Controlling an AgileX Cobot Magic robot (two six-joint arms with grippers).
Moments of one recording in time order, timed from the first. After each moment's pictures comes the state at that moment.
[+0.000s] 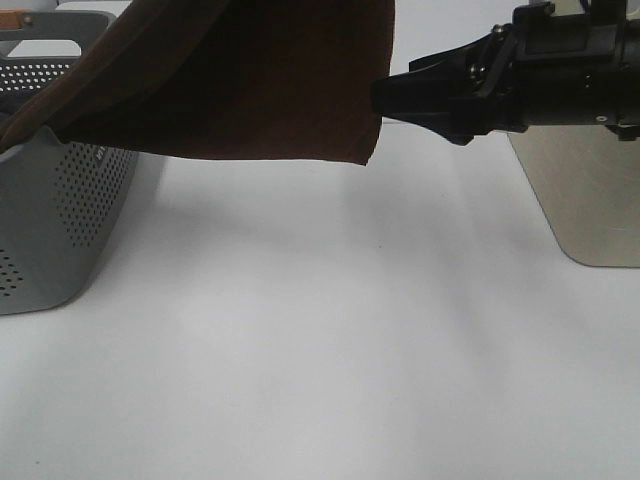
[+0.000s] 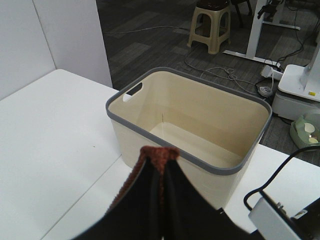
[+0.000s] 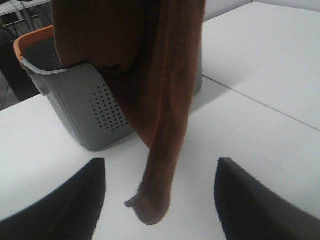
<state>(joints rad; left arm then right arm) -0.65 1.81 -2.20 -0.36 0.79 0.33 0.25 1.43 -0.76 1.73 0.67 -1.89</state>
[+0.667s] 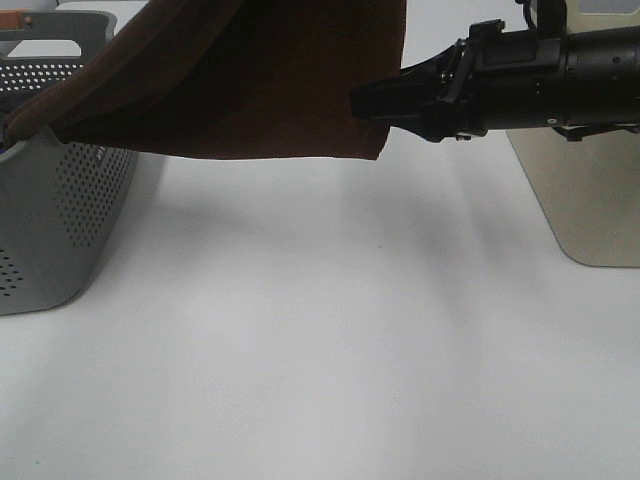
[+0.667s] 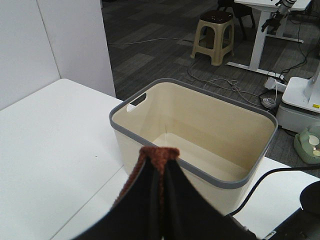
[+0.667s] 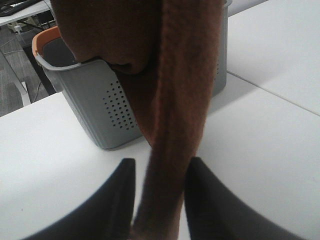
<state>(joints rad) -0.65 1.83 -2.20 -0.37 0.73 0.33 0.25 1.60 -0.85 1.74 0.77 -1.93</state>
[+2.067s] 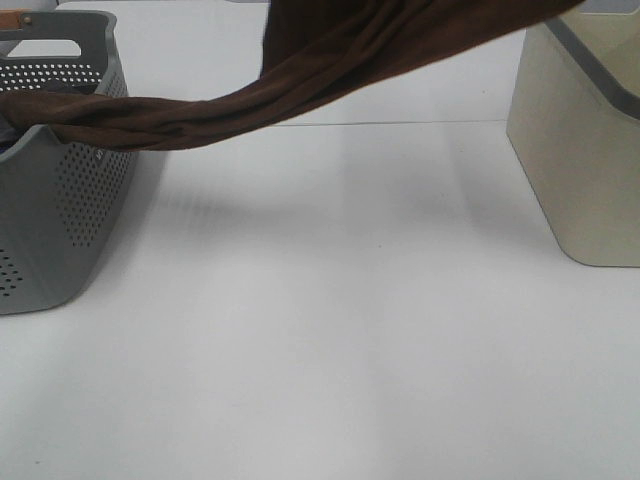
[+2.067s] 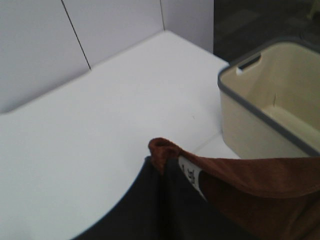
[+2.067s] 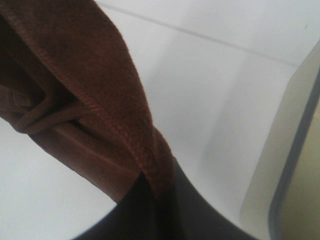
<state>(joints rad) -0.65 1.92 -2.33 0.18 0.84 -0.05 0.25 1.50 -1.65 0.22 1.05 -0.18</state>
